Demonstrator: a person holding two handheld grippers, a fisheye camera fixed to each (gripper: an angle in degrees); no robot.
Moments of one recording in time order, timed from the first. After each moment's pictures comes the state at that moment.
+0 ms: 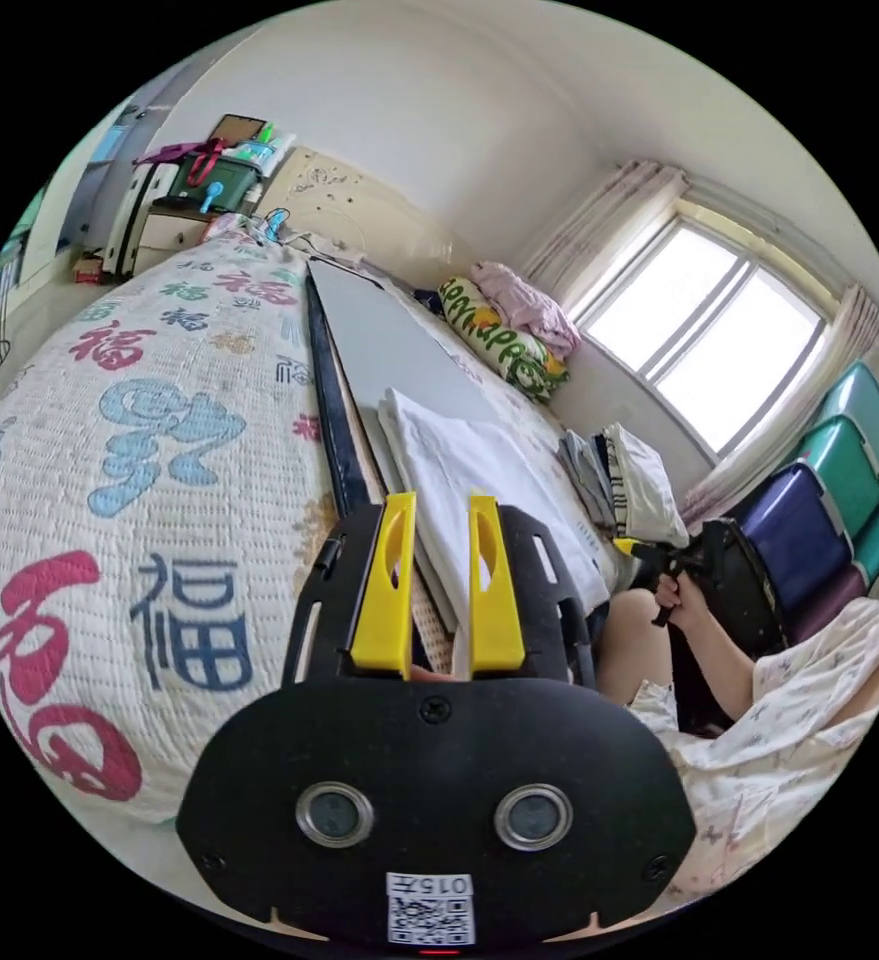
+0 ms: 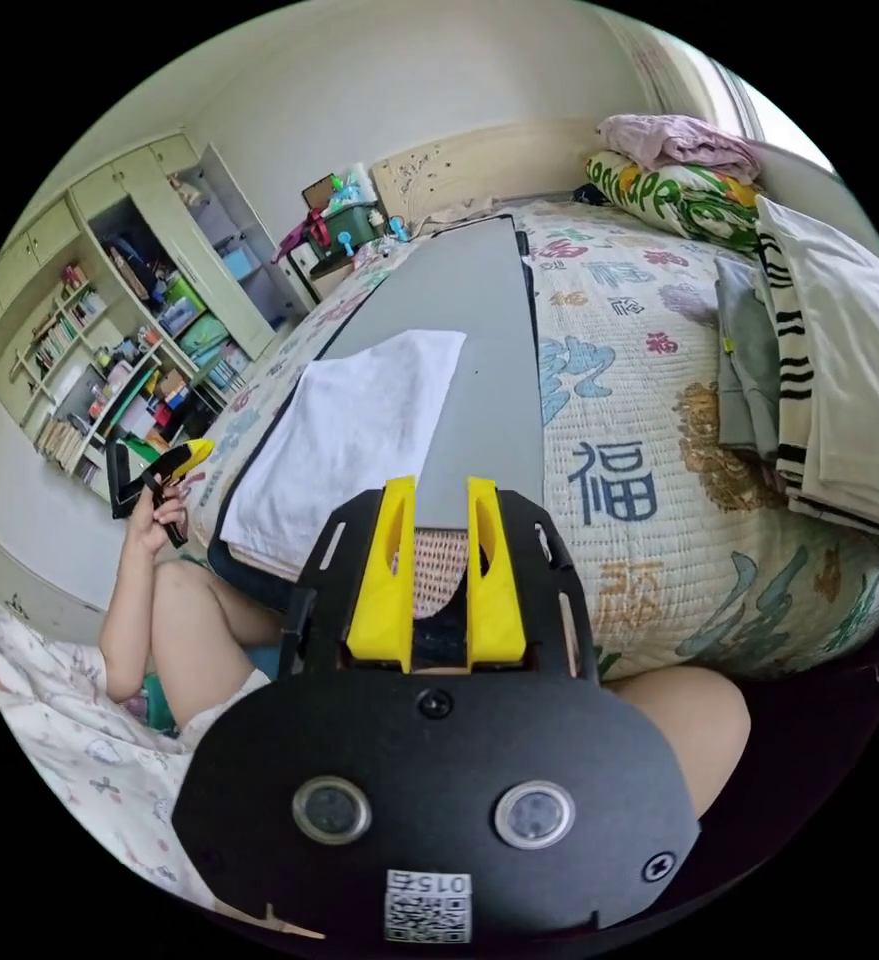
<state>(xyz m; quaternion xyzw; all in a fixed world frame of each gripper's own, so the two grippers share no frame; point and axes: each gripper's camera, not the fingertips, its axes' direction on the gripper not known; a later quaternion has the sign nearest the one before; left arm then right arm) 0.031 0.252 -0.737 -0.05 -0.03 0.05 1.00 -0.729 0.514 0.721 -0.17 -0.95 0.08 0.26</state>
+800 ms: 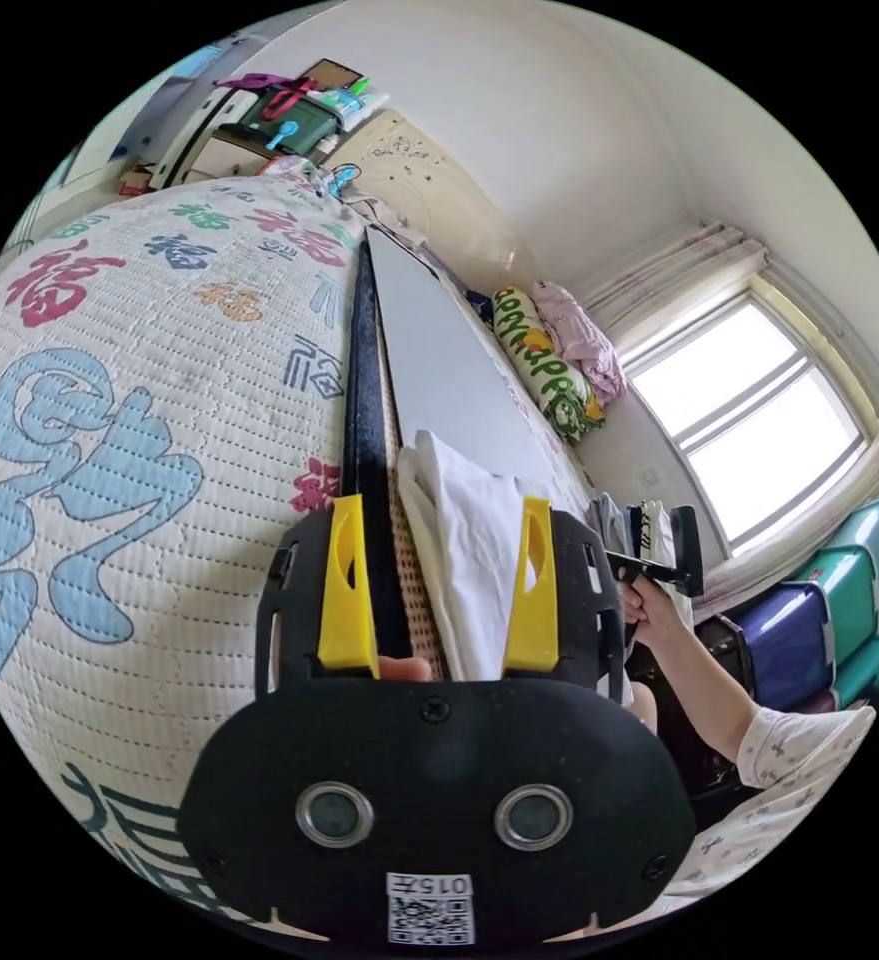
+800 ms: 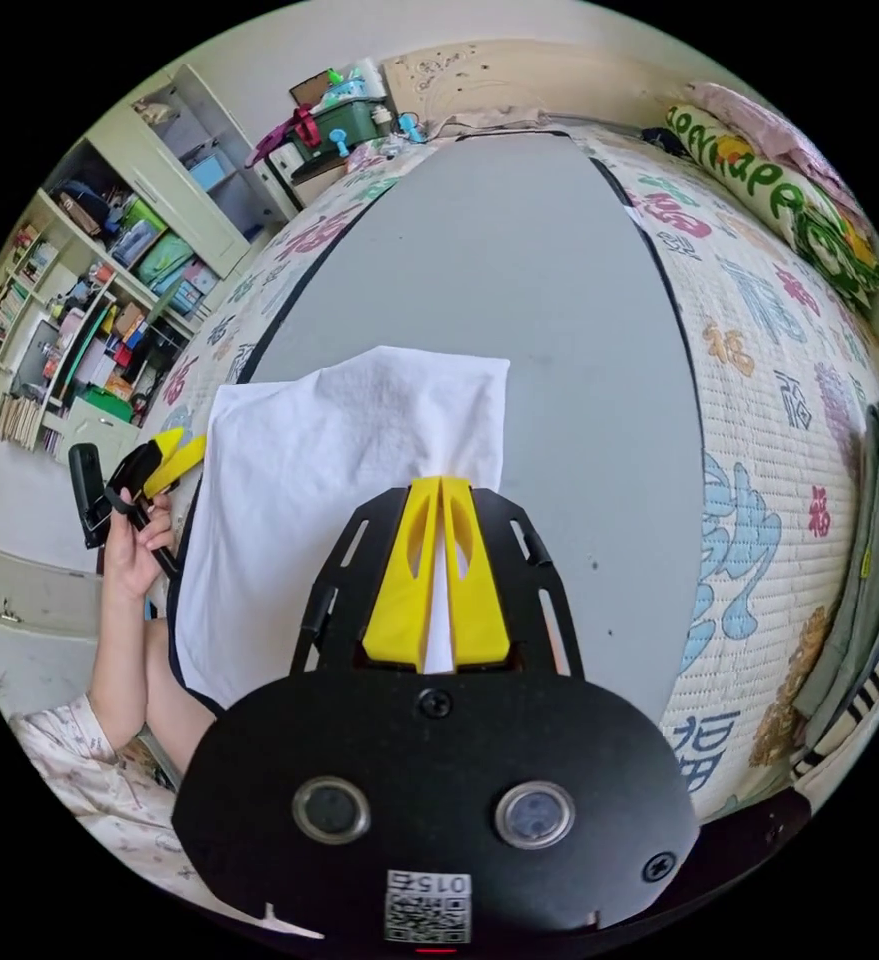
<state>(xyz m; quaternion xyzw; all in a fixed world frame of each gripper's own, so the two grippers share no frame) -0.083 0.123 -0.640 -0.04 -0.02 -0.07 1.00 -1.004 0.009 0.454 -0.18 -0.94 -0.06 0.27</state>
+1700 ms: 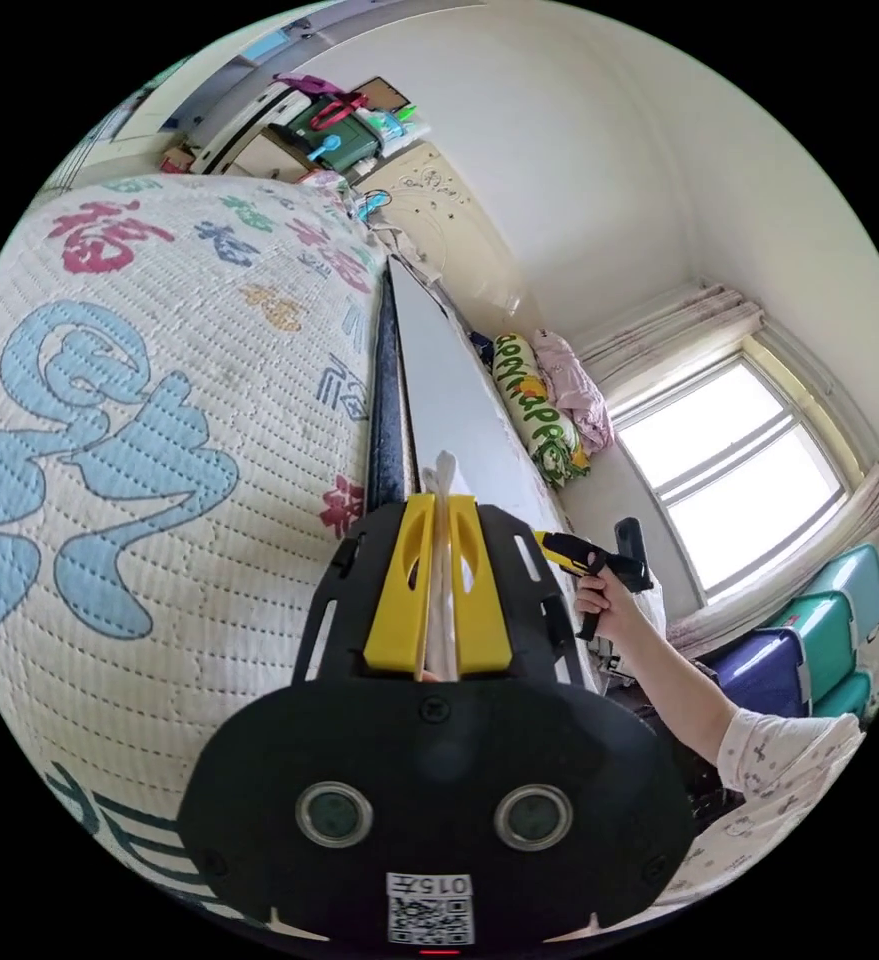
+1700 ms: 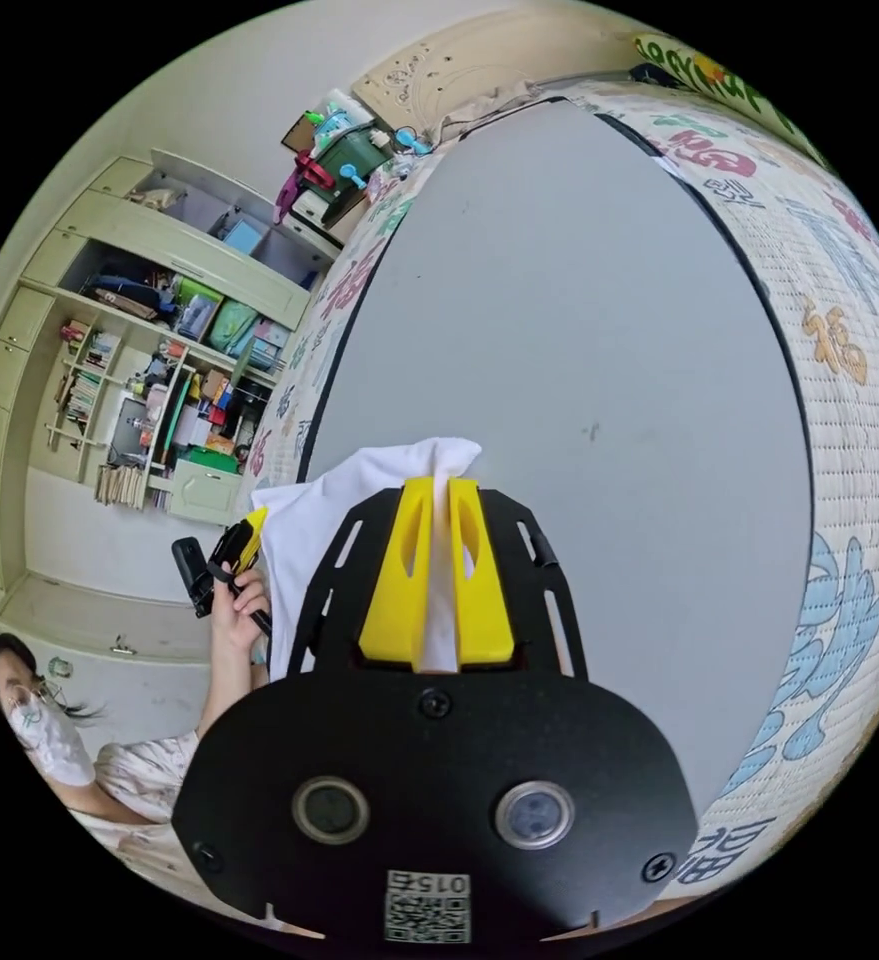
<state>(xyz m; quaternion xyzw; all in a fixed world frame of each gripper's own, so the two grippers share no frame) -0.274 0.277 -0.619 0.01 0.00 -0.12 0.99 -1.194 0.171 0.606 -0.23 -0.97 0.00 0.09</state>
